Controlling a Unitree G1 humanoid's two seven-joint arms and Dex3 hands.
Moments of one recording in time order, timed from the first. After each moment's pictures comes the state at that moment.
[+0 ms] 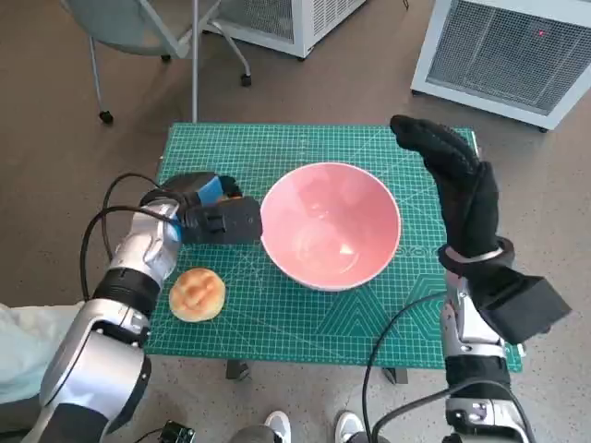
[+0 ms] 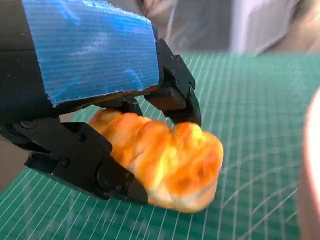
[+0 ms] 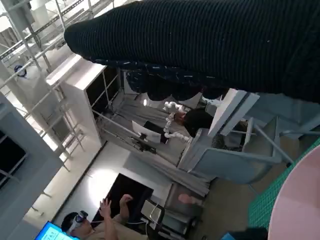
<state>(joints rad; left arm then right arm) -0.98 0.44 -0.46 1.11 0.65 -0.10 -0.04 -0.61 -0.13 -0.11 0.51 0.21 -0.75 0.37</state>
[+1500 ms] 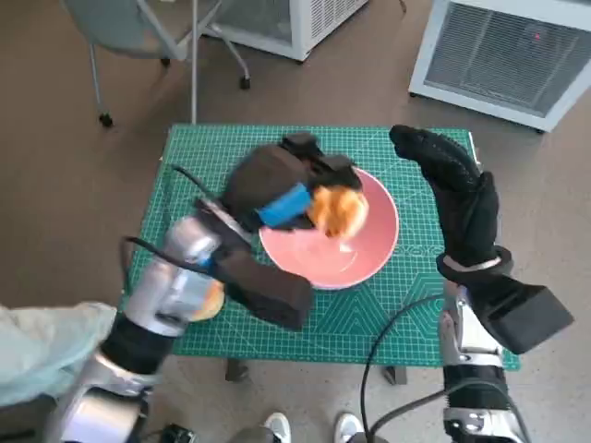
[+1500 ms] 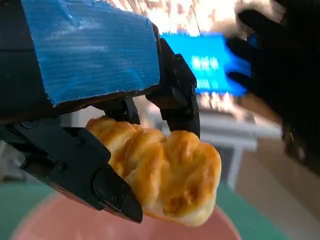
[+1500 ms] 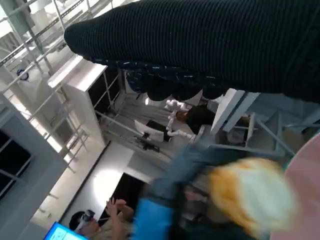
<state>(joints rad) -0.76 0.35 -0.42 0.29 0.69 -0.22 -0.09 -0.56 -0.12 -0.11 0.46 0.23 -0.73 0.39</state>
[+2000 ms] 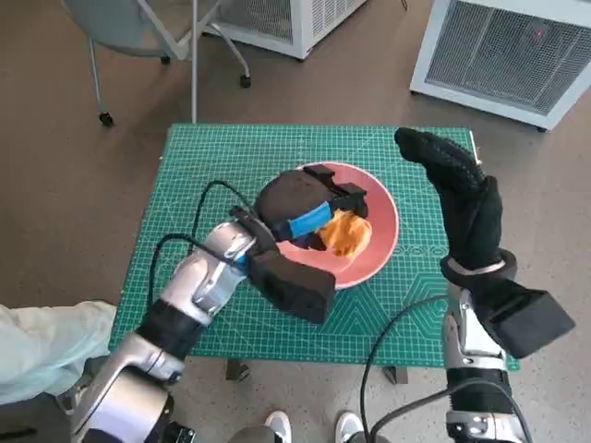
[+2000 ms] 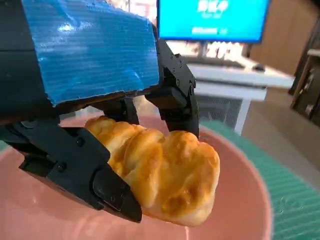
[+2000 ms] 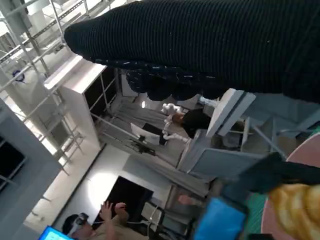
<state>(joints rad) -0.83 0.27 -0.47 0.64 0.70 -0.31 -0.03 -0.54 -0.13 -0.11 0.44 0.20 -0.73 0.36</state>
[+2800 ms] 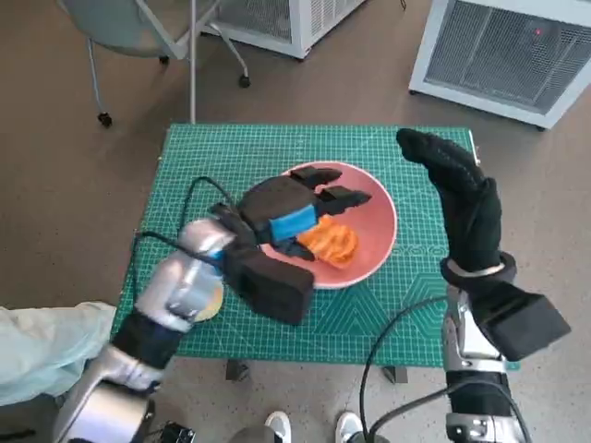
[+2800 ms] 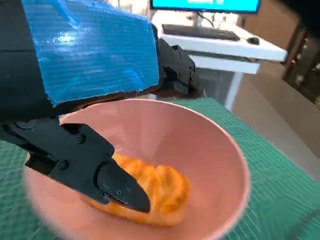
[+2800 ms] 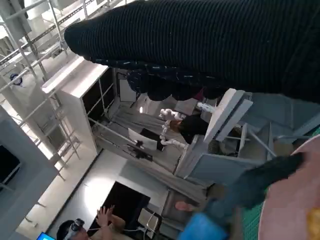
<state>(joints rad) -0.70 0.42 -0.35 0.16 0.50 -0.15 -0.47 -0.53 -0.12 -0.11 0.43 0.18 -0.73 0.33</state>
